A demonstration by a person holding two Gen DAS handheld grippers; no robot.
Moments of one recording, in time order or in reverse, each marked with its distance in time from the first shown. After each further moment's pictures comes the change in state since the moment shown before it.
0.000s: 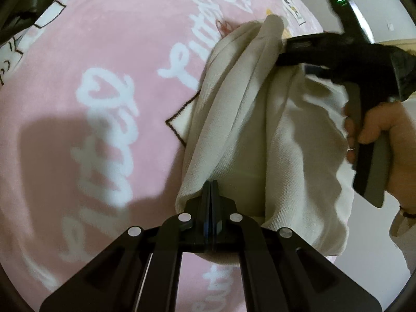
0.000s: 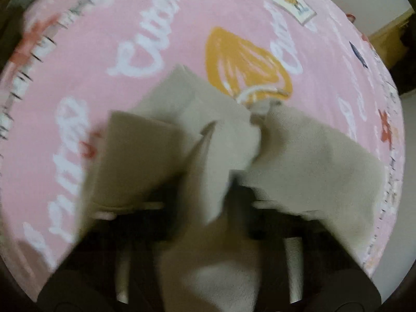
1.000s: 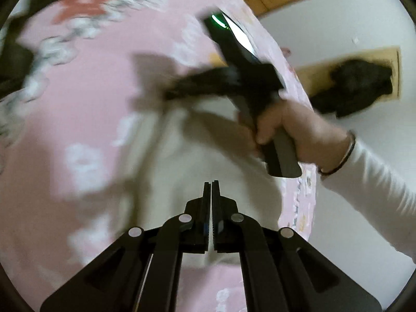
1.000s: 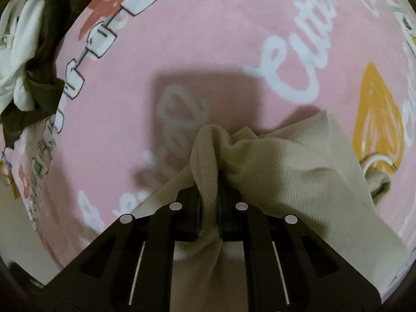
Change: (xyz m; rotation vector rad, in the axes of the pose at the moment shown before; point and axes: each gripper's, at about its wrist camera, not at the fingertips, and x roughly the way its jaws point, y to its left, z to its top) left arm -0.079 -0.027 0.046 0.052 -0.077 -0.192; right arm 0.032 0.076 0.043 -0.376 0.260 0.414
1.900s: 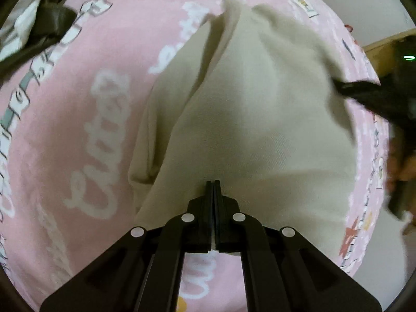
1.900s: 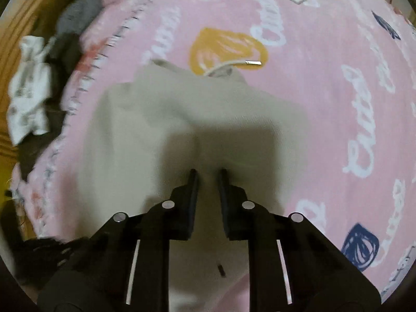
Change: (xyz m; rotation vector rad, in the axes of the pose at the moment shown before) left arm 0.041 -0.016 -0.063 -0.054 0.049 0.420; right arm -0.073 -0.129 -0.146 0.306 -0.335 0.020
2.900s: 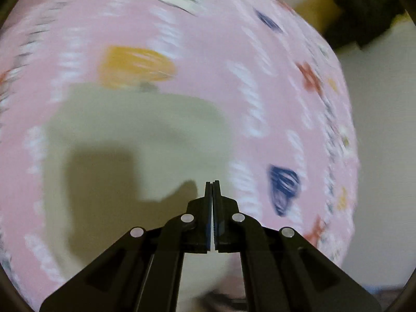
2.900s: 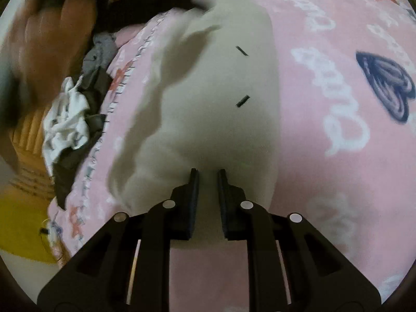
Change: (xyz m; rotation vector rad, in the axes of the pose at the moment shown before) left arm 0.050 -0.233 0.124 0.389 0.121 -0.169; right arm -0.047 0.018 -0.207 0.284 -0.287 0.173
